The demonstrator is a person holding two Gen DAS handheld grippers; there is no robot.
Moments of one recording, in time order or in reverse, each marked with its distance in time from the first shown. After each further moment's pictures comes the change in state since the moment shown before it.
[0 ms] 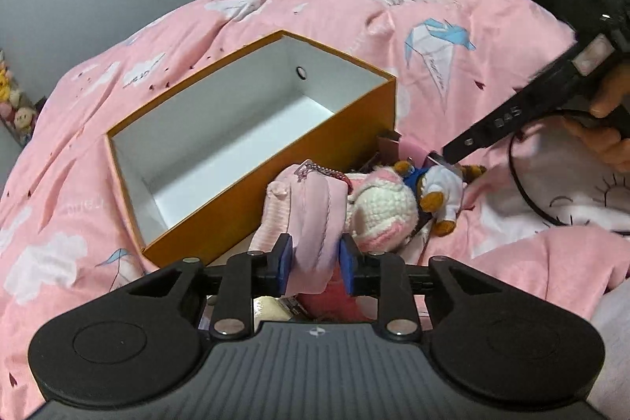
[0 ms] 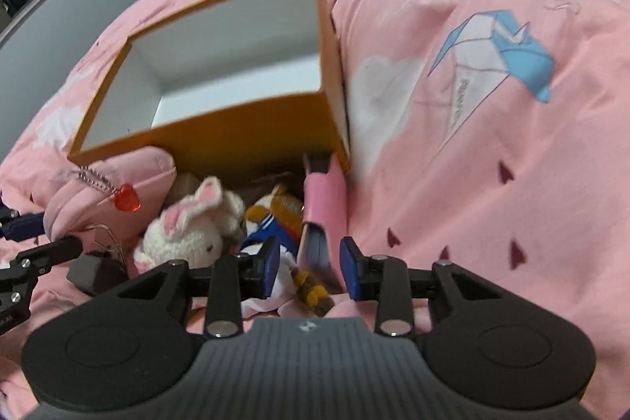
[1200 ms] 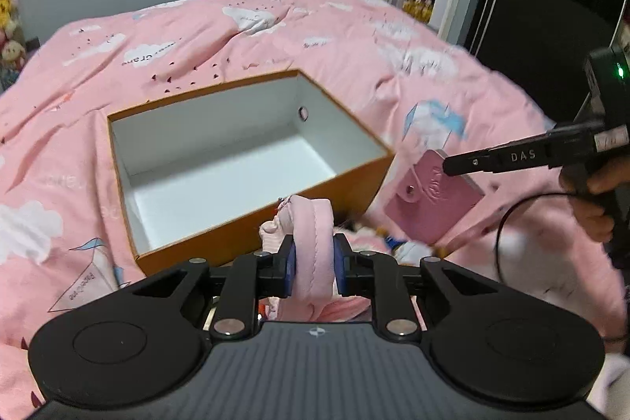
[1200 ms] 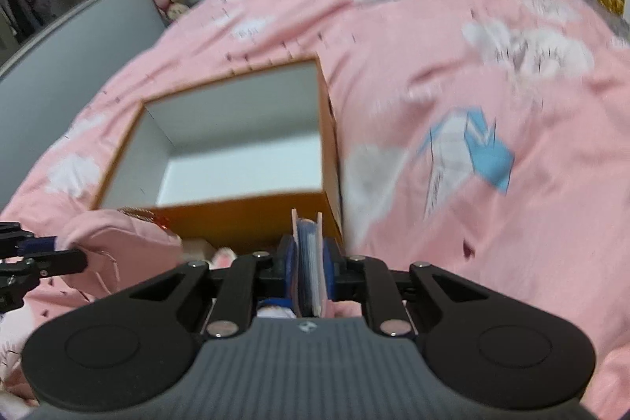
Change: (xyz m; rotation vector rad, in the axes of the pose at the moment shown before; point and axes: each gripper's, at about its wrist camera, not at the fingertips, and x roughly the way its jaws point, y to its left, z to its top) left arm -0.031 0.065 0.019 -0.306 -0.093 -0.207; right arm -0.067 0.007 0.029 -0.023 -0.210 -0.009
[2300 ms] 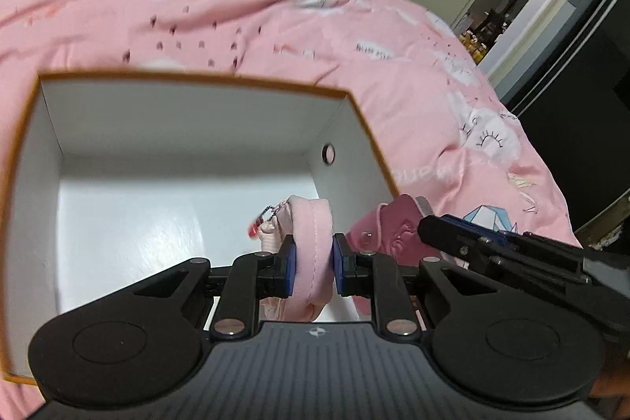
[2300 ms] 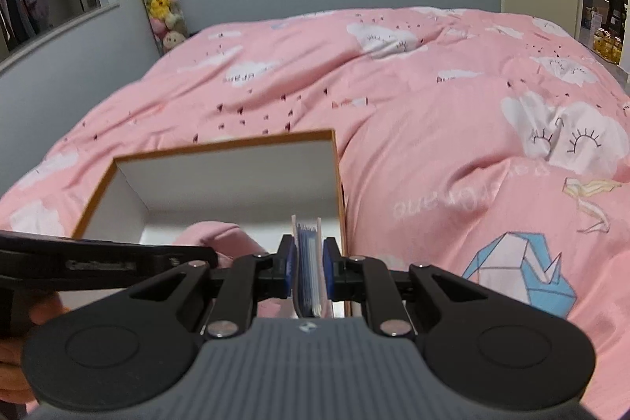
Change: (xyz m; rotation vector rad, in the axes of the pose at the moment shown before) left arm 0.157 0.042 0.071 -0.384 0.061 -0.016; right arm 0.092 0.022 0.057 -0.066 -0.094 -0.075
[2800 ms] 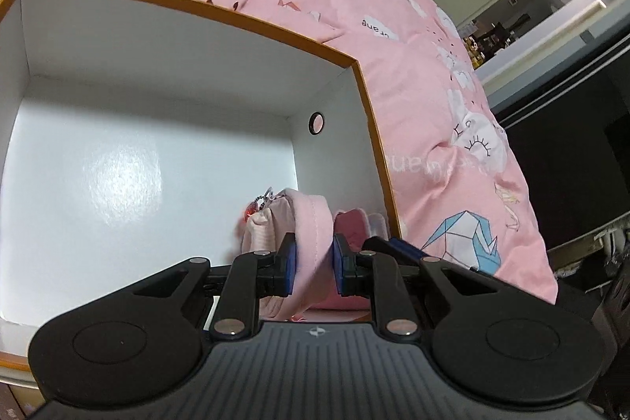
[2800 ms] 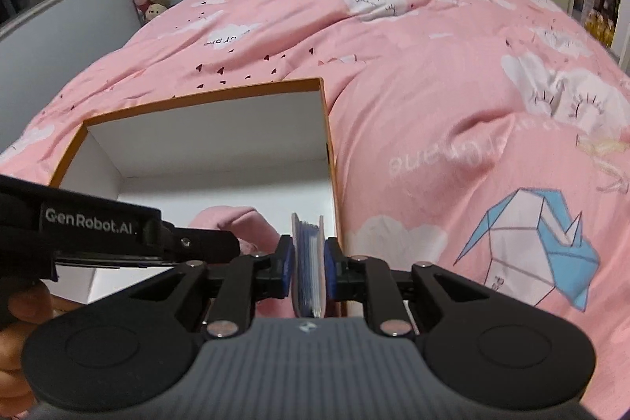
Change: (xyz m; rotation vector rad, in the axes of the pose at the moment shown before) left arm 0.024 0.012 0.000 -0.189 0.087 -0.110; right arm 0.025 -0.007 -0.016 0.040 0.069 -0.030
